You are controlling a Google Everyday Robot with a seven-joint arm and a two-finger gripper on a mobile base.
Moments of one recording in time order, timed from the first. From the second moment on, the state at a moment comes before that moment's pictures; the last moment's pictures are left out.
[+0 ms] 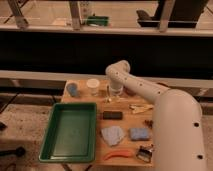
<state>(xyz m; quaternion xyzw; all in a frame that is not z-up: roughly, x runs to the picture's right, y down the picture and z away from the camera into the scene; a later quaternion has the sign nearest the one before) 0.060 0.059 0.921 -0.32 -0.05 -0.07 0.94</state>
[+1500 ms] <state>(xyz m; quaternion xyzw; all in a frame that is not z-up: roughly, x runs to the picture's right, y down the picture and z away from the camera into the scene) 0.068 0.074 0.929 -0.34 -0.03 -0.06 0.94</state>
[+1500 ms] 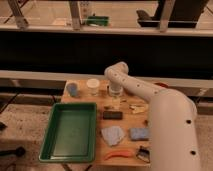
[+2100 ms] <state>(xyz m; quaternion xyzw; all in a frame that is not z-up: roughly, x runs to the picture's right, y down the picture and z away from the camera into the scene) 0.069 0.061 0.903 -0.34 -0.03 -0.07 0.94</state>
